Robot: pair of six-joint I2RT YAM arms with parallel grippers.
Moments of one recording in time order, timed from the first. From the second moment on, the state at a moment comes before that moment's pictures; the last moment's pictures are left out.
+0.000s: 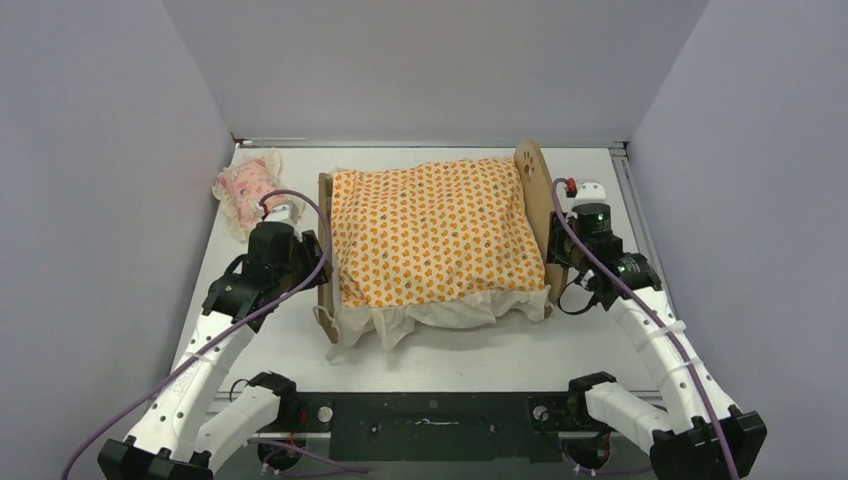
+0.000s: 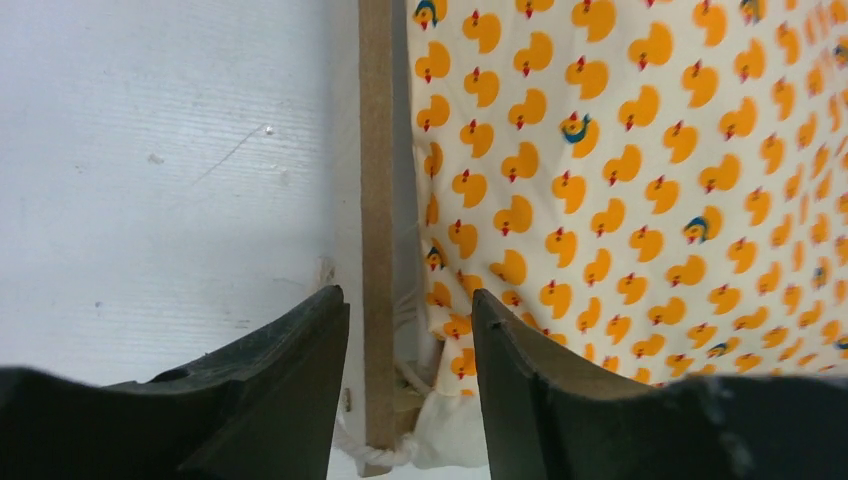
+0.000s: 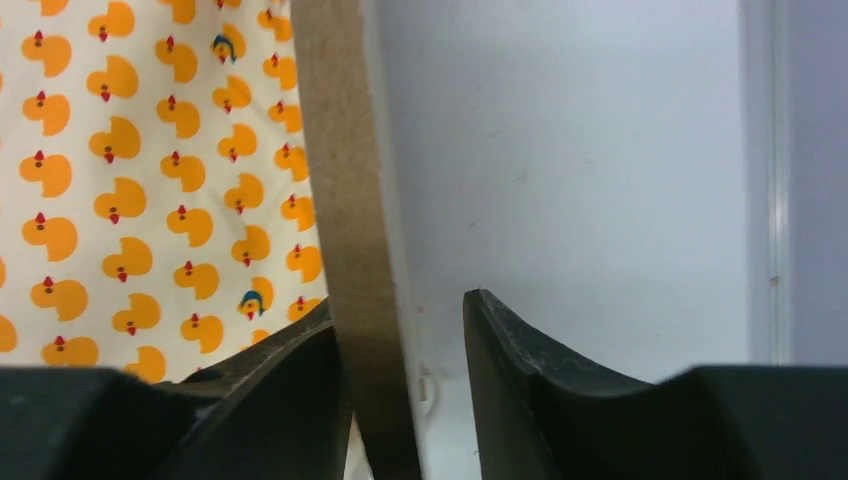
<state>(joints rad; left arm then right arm) -0.32 0.88 0.86 -0.72 -0.11 -0.51 0.26 1.01 0.95 -0.67 0.18 0.14</state>
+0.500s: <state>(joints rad) -0.30 1.40 1.45 -0.66 -0.16 -0.46 0.25 0.95 1.21 -0.57 0.11 0.14</state>
